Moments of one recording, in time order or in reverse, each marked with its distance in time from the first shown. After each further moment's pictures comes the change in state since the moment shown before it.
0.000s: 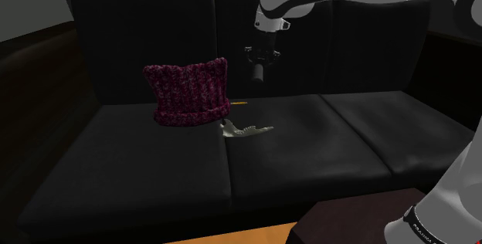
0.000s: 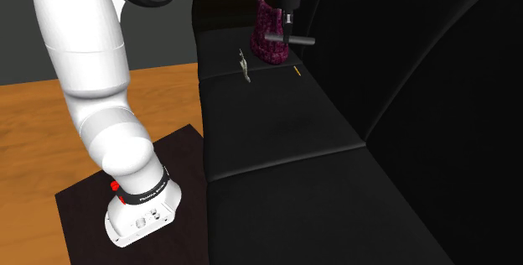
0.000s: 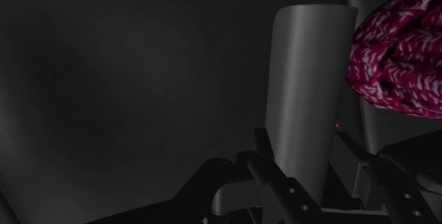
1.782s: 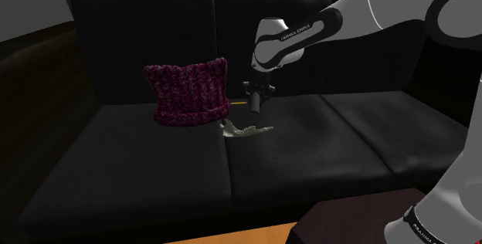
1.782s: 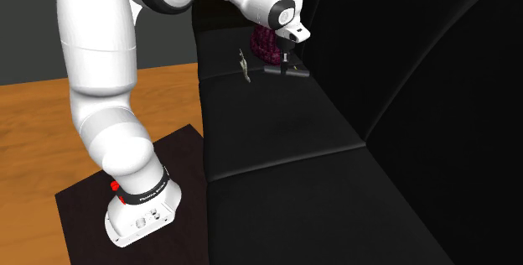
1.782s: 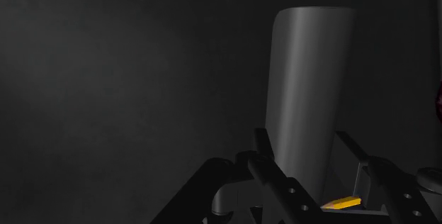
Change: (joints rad) arm 0.003 0.105 0.000 -0.224 0.003 0.329 -0.014
